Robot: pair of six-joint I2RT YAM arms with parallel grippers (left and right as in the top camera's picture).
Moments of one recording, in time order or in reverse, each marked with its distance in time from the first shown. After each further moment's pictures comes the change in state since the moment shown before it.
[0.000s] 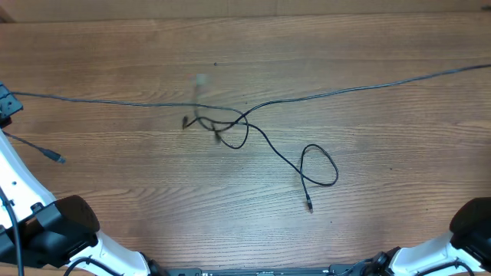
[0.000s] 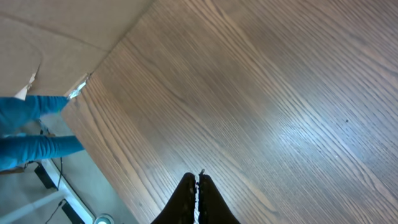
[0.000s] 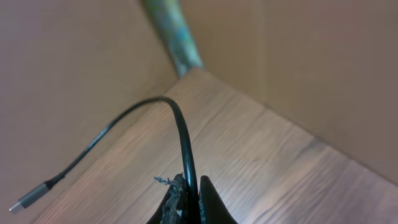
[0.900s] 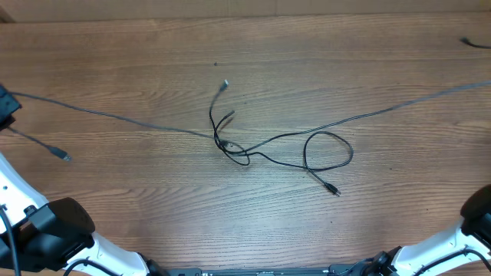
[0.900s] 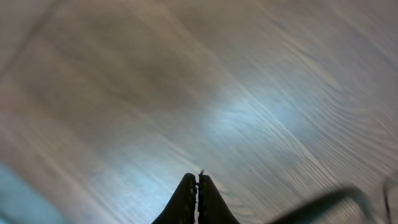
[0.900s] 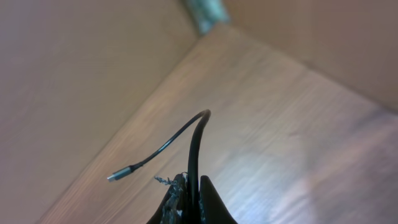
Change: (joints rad) left arm 0.057 0.000 0.000 0.009 0.328 0.090; right arm -0.025 0.126 0.001 -0.008 -0.237 0.026
